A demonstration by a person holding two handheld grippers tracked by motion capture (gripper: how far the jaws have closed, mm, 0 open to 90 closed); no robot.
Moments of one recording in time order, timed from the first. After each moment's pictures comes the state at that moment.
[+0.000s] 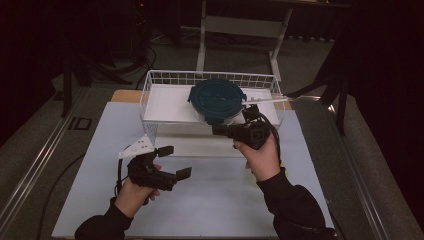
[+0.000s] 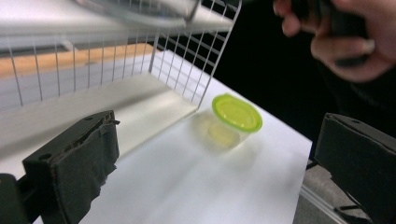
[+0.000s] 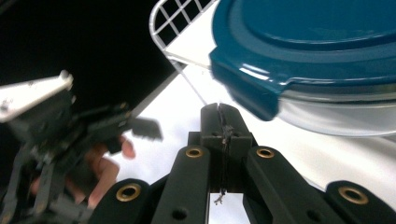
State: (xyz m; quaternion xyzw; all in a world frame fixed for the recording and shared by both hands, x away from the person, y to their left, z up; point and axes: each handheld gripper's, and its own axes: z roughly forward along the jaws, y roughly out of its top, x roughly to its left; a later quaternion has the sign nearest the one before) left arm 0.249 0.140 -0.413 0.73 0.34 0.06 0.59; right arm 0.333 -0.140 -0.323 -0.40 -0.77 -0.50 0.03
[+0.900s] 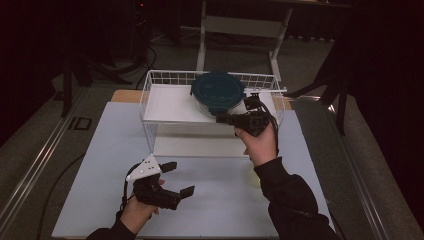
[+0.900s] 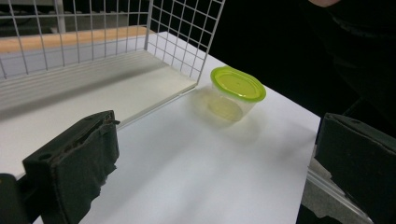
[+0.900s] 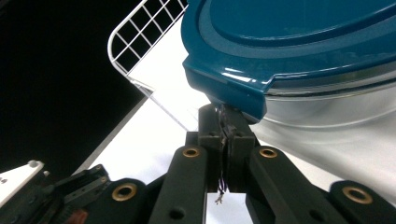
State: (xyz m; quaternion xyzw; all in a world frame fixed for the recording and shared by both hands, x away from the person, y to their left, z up) left arm 0.230 0.131 -0.447 0.74 0.33 0.08 0.58; right arm 0.369 -0.143 -0.328 -0.44 -0.75 -0.49 0.02
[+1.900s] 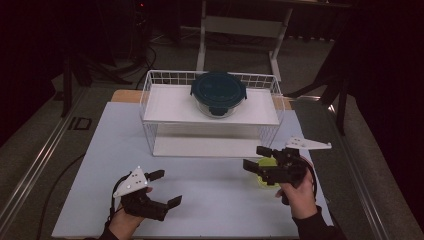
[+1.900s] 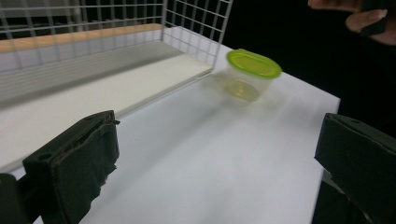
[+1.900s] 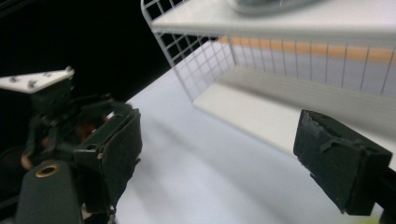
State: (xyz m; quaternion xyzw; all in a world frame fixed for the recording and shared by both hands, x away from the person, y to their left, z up) left arm 0.209 0.157 -0.475 0.75 0.32 0.11 0.58; right arm 0.274 -0.239 -0.386 -0.36 -0.75 -0.56 -0.02
